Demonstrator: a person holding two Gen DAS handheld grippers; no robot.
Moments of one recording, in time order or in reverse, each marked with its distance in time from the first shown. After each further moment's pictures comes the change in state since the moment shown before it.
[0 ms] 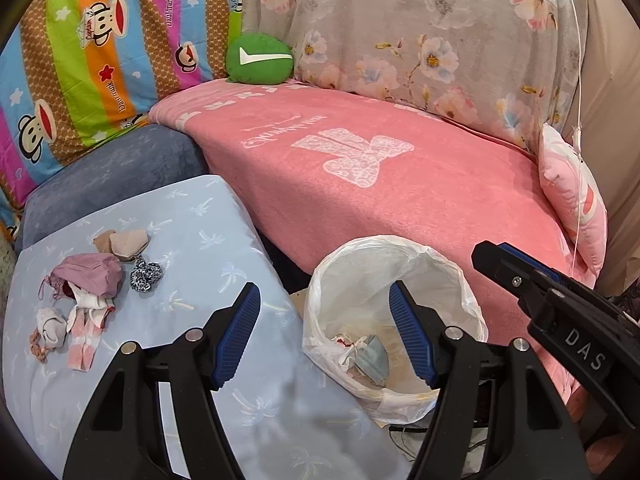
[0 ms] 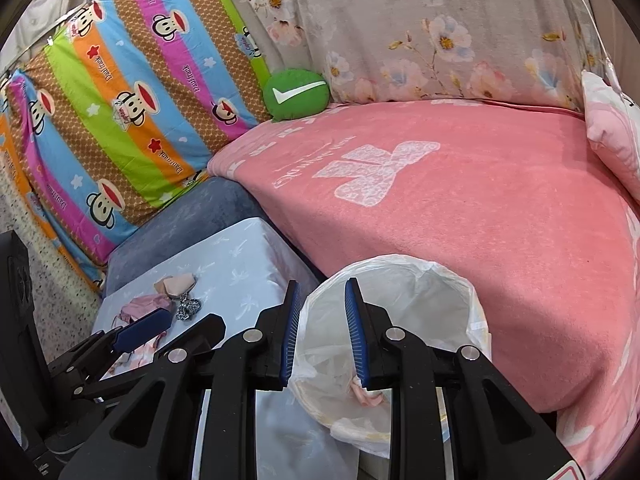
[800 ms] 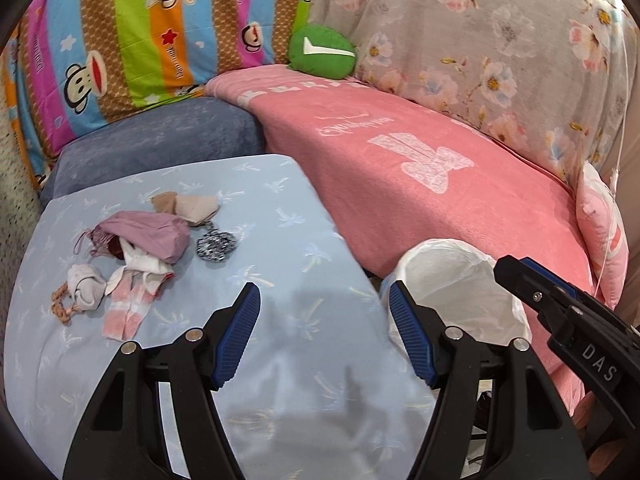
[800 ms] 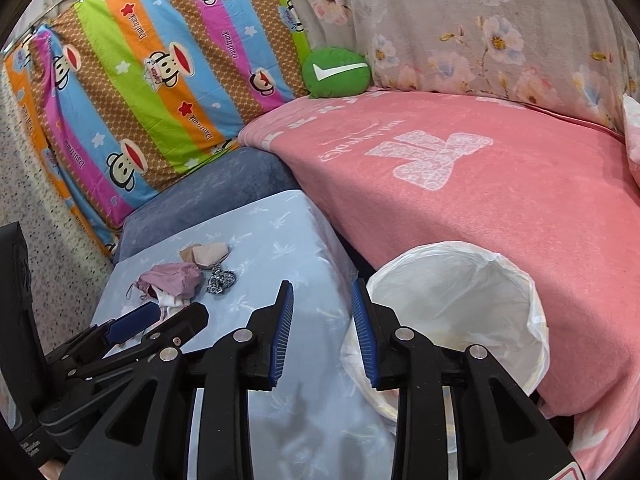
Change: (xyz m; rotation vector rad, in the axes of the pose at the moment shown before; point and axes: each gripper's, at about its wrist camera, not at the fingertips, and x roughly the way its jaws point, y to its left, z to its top) left arm -0.016 0.091 -0.020 -0.164 0.003 0.085; right arm 0.030 0.076 -0.019 -0.110 0.067 0.054
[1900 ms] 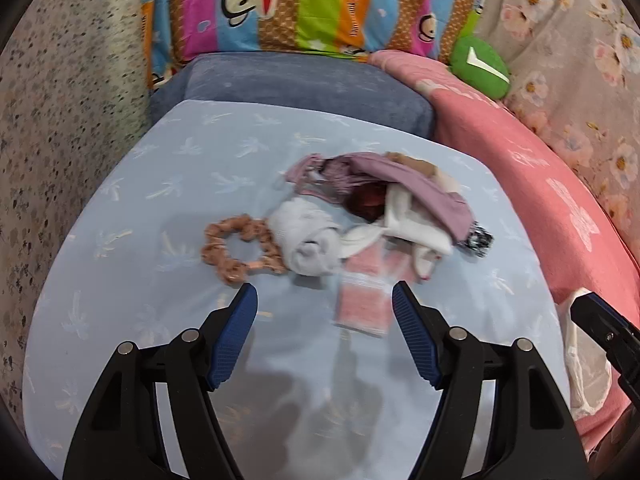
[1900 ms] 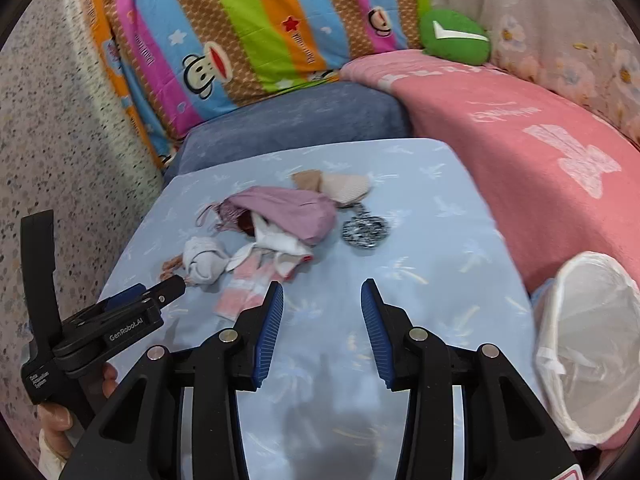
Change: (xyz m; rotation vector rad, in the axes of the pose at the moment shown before) left arm -0.006 0.233 -0.043 -0.337 0.047 0.252; right arm 0.098 0.199 -0.044 -0.258 0.192 0.171
